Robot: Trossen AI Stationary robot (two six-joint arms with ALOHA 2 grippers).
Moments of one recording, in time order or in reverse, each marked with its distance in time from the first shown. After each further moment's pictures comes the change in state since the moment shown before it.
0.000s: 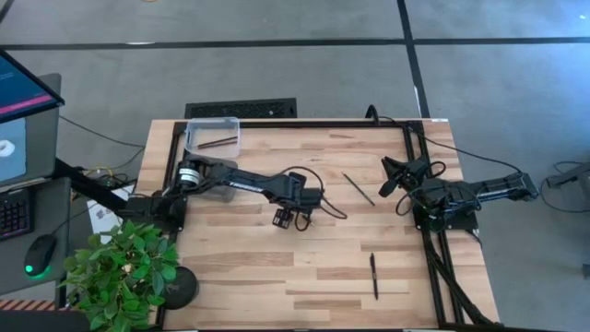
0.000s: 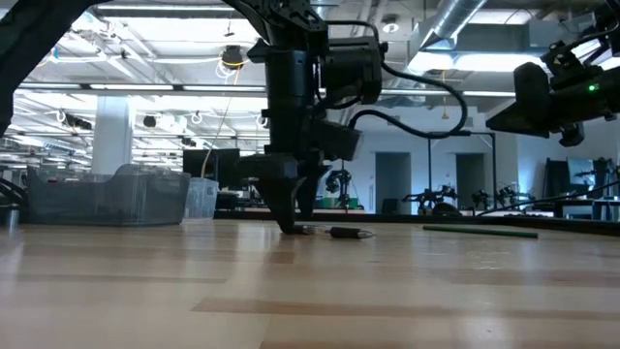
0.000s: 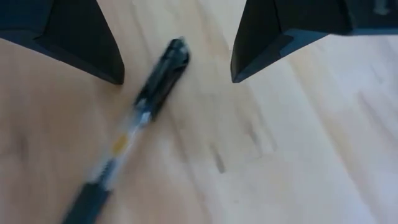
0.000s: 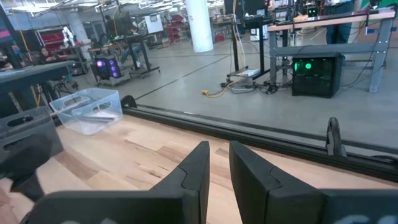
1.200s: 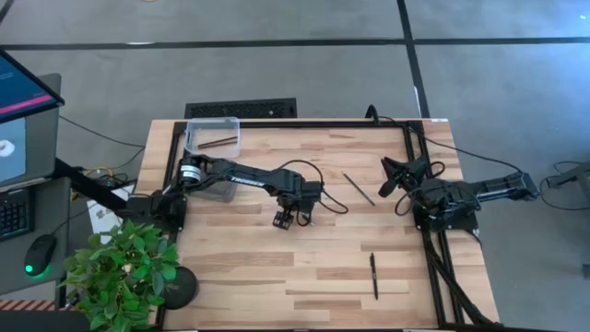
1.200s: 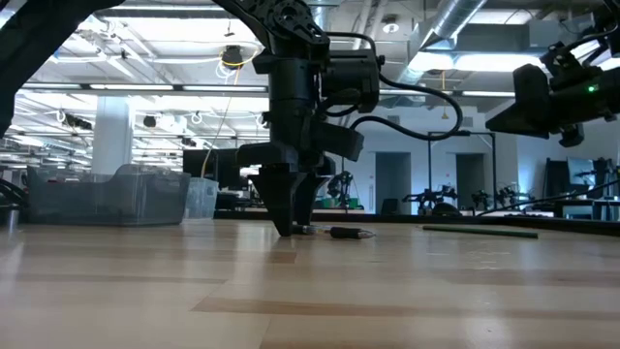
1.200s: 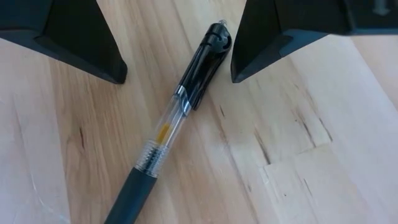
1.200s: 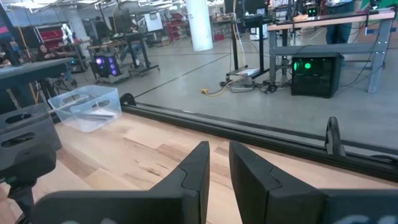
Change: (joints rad) left arm 0.052 0.040 0.005 0.009 0.205 -0.007; right arm 0.000 0.012 0.000 0.000 0.000 0.000
